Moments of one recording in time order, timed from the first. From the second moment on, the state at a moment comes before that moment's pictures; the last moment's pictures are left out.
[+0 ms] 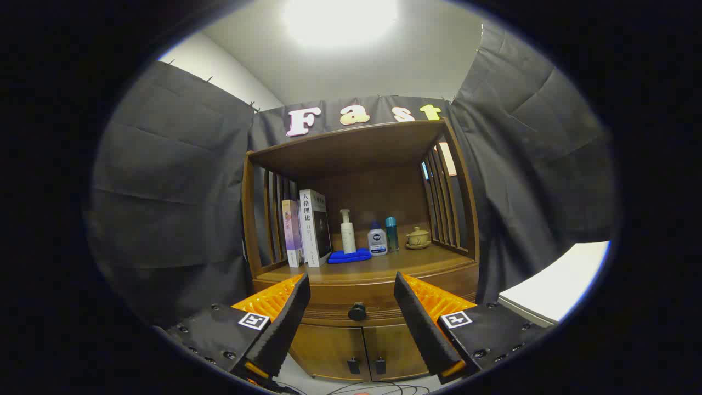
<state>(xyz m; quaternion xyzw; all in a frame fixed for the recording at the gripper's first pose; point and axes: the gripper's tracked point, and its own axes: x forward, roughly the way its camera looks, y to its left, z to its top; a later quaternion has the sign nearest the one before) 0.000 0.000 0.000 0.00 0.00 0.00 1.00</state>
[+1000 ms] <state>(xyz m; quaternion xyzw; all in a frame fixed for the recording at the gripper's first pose) 0.007 -0.008 0.005 0.01 0.00 0.00 1.00</state>
